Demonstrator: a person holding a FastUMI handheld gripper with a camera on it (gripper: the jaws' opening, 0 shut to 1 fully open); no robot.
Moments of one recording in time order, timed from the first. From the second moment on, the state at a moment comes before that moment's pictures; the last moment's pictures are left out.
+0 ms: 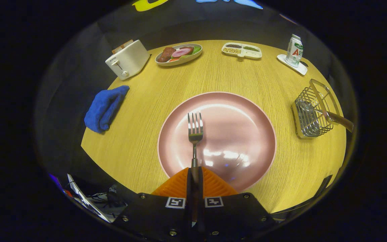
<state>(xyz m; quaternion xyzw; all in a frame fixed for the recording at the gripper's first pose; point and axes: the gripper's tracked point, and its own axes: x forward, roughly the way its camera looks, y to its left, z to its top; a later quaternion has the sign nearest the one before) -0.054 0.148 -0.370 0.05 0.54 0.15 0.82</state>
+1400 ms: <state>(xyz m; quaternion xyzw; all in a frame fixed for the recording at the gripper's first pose) 0.009 -0.071 -0.296 0.06 0.55 0.05 0.83</state>
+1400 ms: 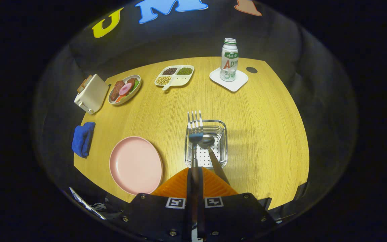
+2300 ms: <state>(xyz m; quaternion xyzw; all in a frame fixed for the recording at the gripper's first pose) -0.004 -0.079 -0.312 0.05 0.64 0.05 0.76</state>
